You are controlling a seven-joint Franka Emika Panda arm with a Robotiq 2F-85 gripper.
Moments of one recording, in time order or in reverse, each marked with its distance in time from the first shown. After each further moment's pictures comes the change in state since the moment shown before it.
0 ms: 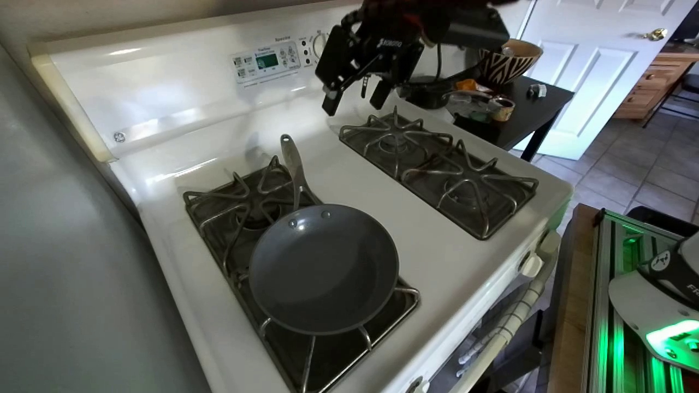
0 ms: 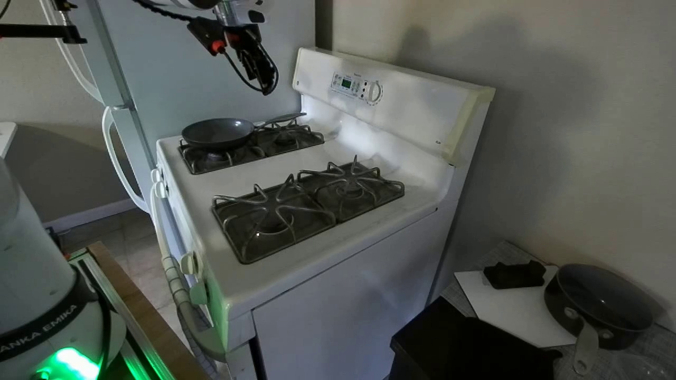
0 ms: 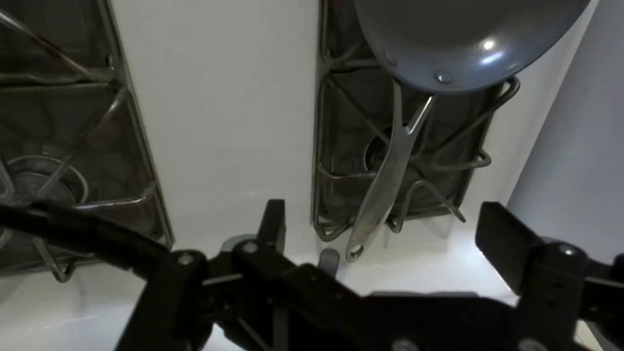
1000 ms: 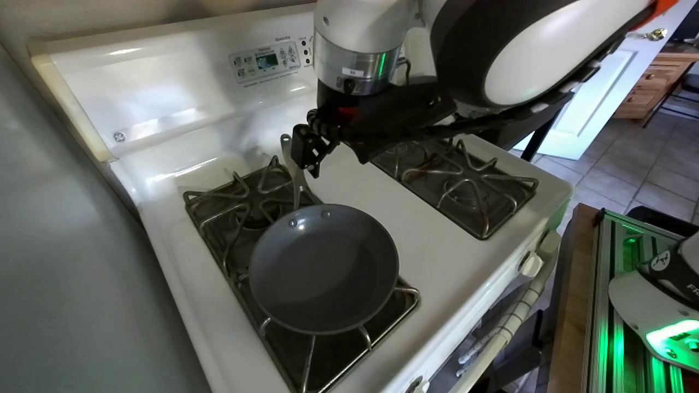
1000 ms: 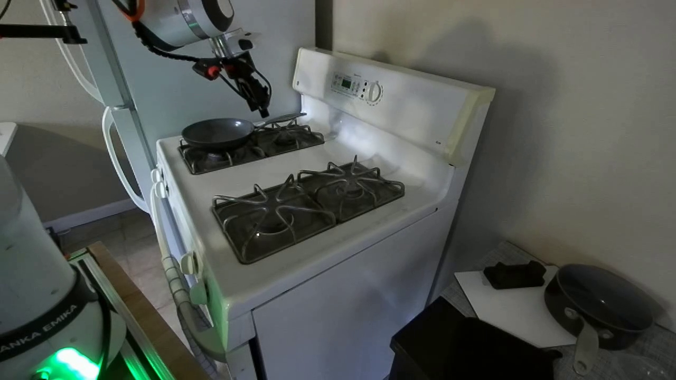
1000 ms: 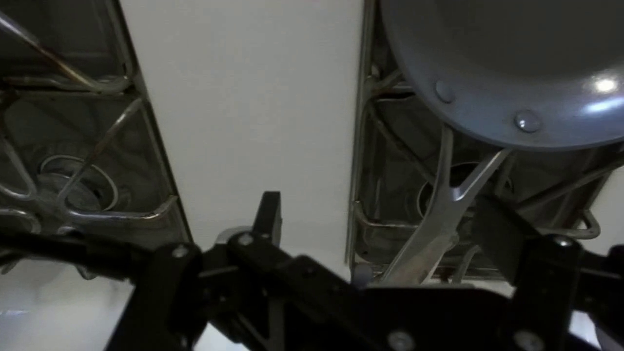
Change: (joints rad) arm 0.022 0.263 0.100 0.157 -0.509 -0.131 0.470
